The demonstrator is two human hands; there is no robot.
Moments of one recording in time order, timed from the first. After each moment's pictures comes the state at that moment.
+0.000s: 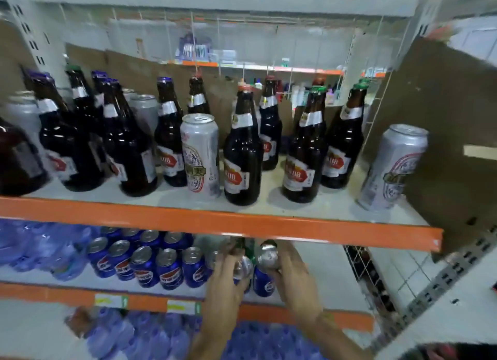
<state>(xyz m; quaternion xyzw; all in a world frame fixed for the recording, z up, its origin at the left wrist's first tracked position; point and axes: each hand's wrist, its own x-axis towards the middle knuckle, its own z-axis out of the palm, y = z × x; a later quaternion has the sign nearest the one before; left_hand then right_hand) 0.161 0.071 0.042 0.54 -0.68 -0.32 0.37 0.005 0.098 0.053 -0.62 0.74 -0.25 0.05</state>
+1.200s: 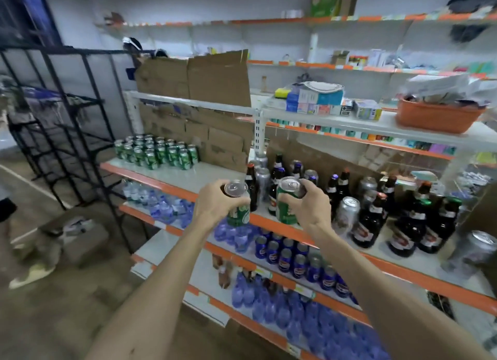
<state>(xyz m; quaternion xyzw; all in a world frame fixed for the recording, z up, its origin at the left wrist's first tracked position) 0.560 0.208 0.508 0.66 -0.59 -0.22 0.42 0.343 0.193 0.505 -0.62 0.62 -0.43 0.20</state>
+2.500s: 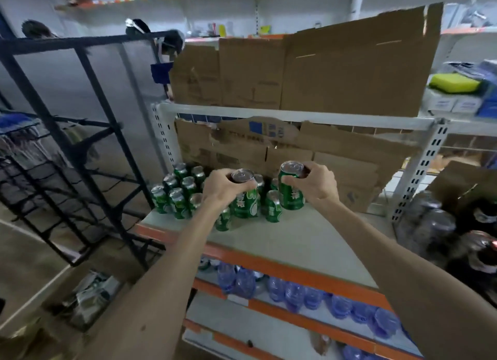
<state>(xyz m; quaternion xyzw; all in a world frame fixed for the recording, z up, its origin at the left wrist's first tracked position) 1.081 -0.254 0.506 0.64 -0.61 -0.30 0.36 0.868 -0.265 0.494 -0.60 0.66 -0.39 0.22</state>
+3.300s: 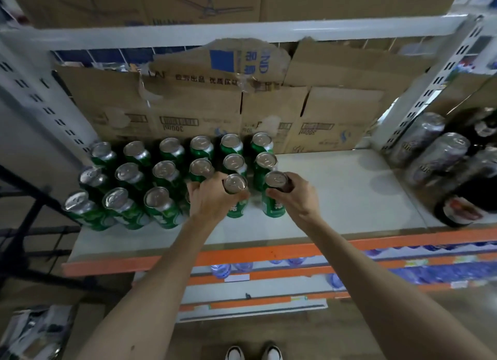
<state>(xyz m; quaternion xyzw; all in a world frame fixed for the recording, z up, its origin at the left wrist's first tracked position) 1.129 -0.415 0.322 0.58 -0.75 -0.27 0.16 0.944 -0.338 0.307 -0.42 0.78 -0.39 0.26</state>
